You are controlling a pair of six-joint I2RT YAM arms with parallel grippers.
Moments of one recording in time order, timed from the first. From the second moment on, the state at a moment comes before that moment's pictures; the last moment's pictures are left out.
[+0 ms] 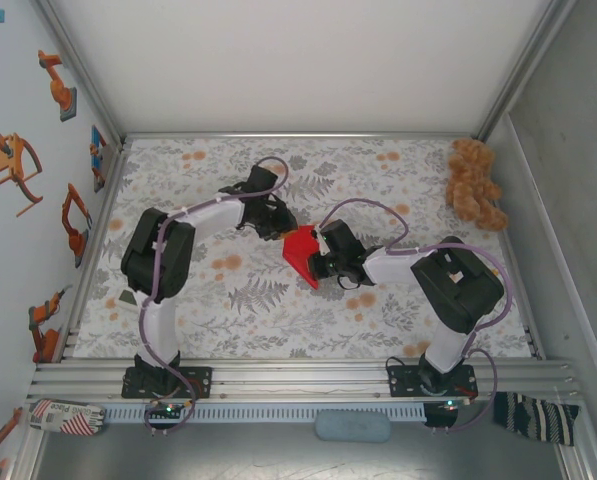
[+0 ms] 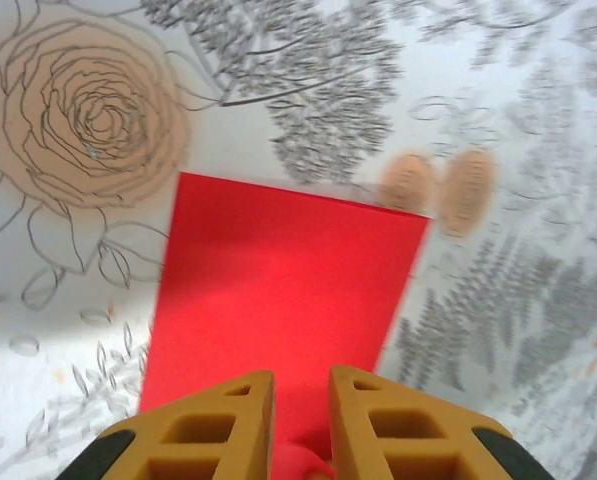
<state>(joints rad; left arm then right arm) -0.58 1.97 1.37 -0.45 0.39 -0.81 0.70 1.75 0.79 0.08 -0.17 0.39</state>
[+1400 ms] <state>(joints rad) -0.71 1.93 1.17 -0.41 0.37 -0.90 0.70 1.75 0.79 0.08 -0.17 0.40</state>
